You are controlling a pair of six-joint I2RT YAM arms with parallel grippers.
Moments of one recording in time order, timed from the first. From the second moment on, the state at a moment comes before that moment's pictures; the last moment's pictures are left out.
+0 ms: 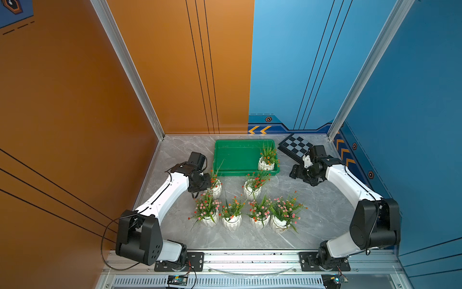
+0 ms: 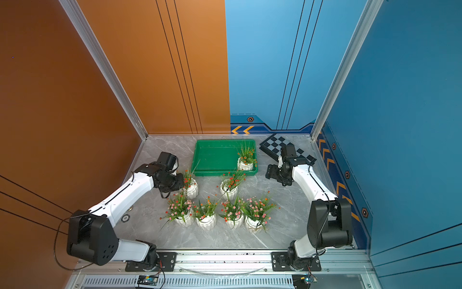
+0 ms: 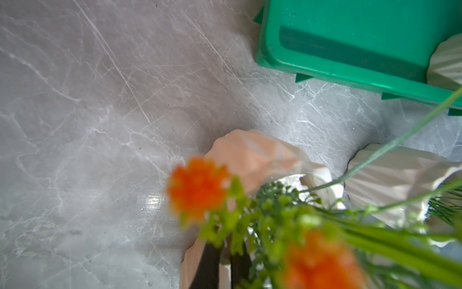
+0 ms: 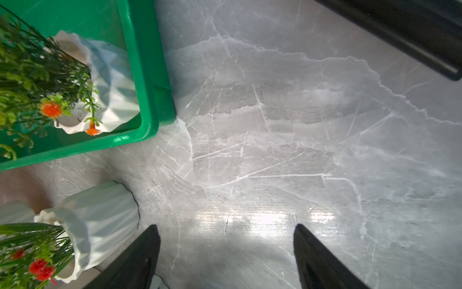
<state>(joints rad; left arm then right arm) -0.25 1.40 1.08 -0.87 0.05 -0.46 0.08 1.52 1.14 -0.77 -0.20 0.35</state>
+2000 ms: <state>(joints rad) -0.24 1.86 1.82 -1.05 0.10 -0.43 0.09 1.61 1.29 -0.80 -0.26 0.31</state>
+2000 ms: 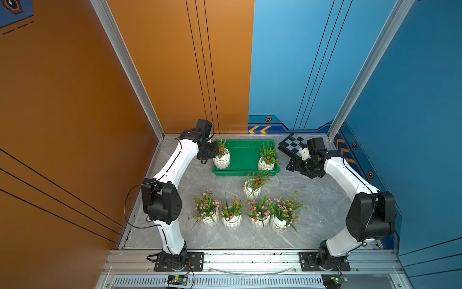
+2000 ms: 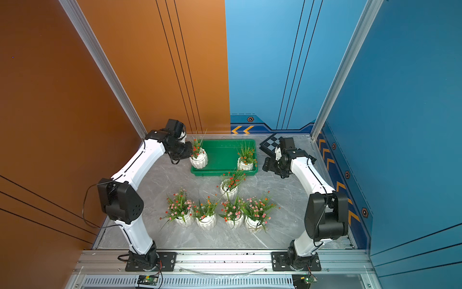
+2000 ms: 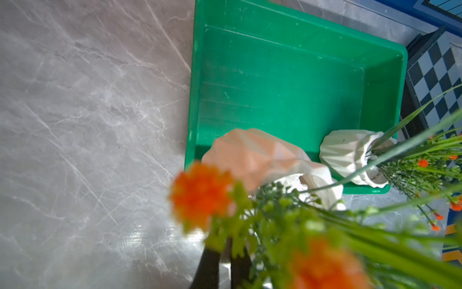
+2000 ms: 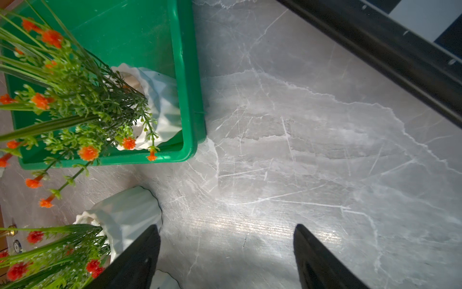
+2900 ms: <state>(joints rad) -0.25 2.04 1.88 -1.04 0.11 -0.43 0.07 1.67 1.32 -0.80 -0.27 0.29</state>
